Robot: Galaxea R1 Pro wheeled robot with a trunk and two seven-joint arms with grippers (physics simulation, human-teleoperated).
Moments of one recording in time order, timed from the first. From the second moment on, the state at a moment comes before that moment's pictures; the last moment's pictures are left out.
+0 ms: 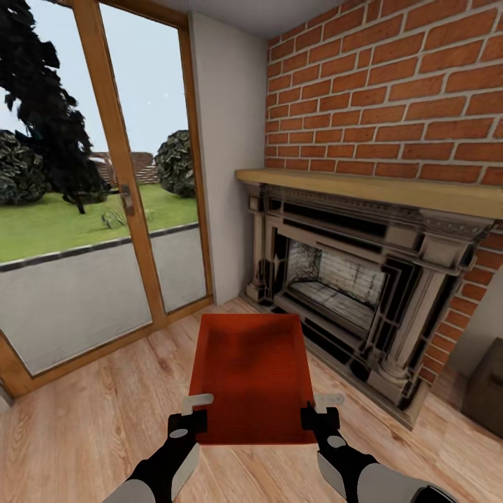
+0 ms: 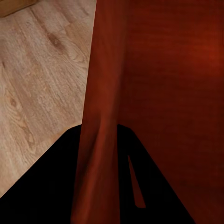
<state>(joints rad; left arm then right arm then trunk) -0.55 -0.15 -0.10 -0.38 0.11 0.00 0.32 -0.67 0.08 0.67 -0.09 -0.57 -0.34 -0.20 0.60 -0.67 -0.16</state>
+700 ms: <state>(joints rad) -0.55 -0.15 -0.10 -0.38 0.11 0.00 0.32 -0.67 0.08 0.67 -0.09 -0.57 -0.34 -0.20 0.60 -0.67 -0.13</state>
